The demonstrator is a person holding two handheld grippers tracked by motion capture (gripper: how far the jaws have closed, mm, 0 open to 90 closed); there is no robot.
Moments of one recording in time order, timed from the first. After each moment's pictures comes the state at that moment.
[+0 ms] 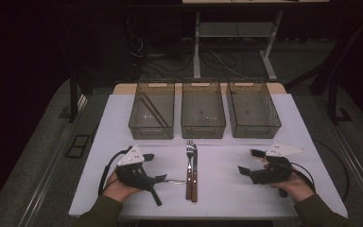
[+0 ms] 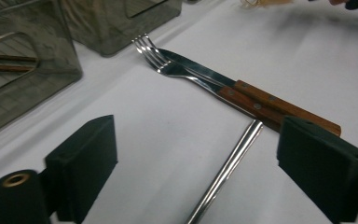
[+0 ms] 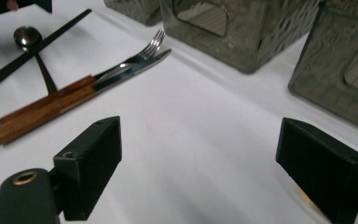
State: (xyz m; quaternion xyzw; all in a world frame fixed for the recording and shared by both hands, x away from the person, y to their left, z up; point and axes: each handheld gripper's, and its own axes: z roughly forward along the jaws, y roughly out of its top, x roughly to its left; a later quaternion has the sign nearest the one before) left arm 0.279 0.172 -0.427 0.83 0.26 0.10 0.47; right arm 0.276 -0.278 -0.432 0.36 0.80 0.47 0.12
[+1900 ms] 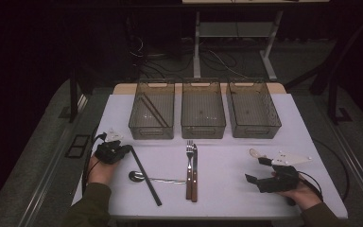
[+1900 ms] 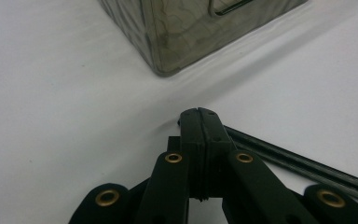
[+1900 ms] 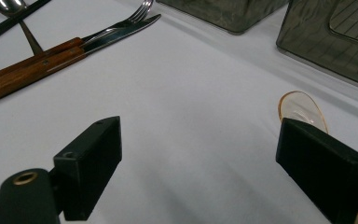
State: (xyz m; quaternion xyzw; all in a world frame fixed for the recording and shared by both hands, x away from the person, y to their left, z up) left arm 0.344 0.241 -0.446 0.83 0.42 0.20 0.32; right arm 0.261 -0.295 -0.448 0.37 0.81 0.45 0.13
